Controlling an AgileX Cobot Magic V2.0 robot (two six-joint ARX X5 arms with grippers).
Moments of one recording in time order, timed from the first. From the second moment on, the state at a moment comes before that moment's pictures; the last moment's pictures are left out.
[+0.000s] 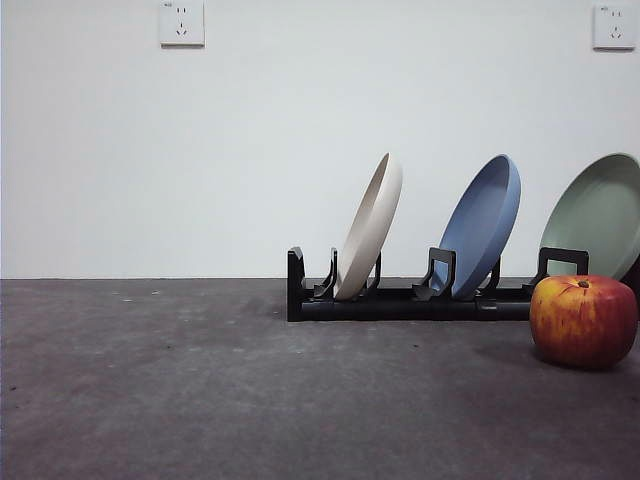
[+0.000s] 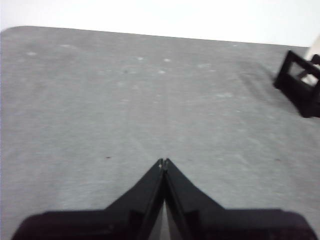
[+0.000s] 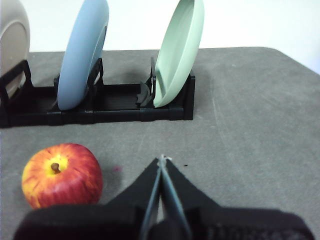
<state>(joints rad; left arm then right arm) 0.11 0.07 0.02 -0.18 0.15 -0.08 0.15 0.01 0.03 -0.18 0.21 0.03</state>
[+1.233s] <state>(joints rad) 0.08 0.50 0.91 -0.71 0.58 -0.11 0.15 0.57 1.03 -0.88 -0.12 0.01</state>
